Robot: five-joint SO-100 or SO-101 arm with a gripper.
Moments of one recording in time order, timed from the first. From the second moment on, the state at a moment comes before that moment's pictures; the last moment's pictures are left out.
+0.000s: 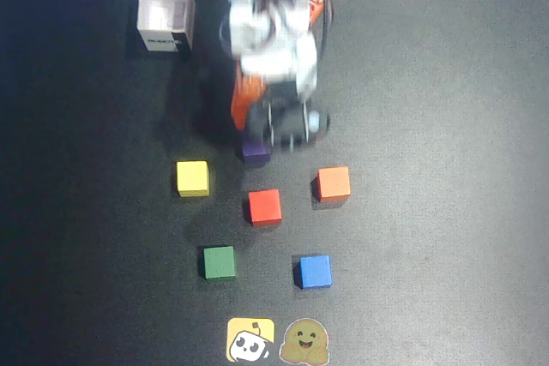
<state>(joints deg) -1.8 133.9 145.0 63.4 81.5</state>
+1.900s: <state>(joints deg) 12.1 112.8 127.4 70.0 84.8</state>
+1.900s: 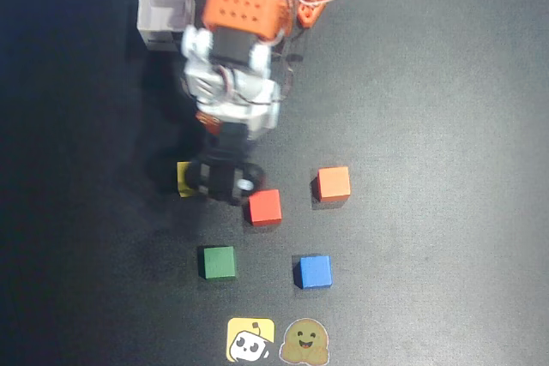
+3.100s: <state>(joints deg) 20.2 92.4 105.2 69.4 73.9</state>
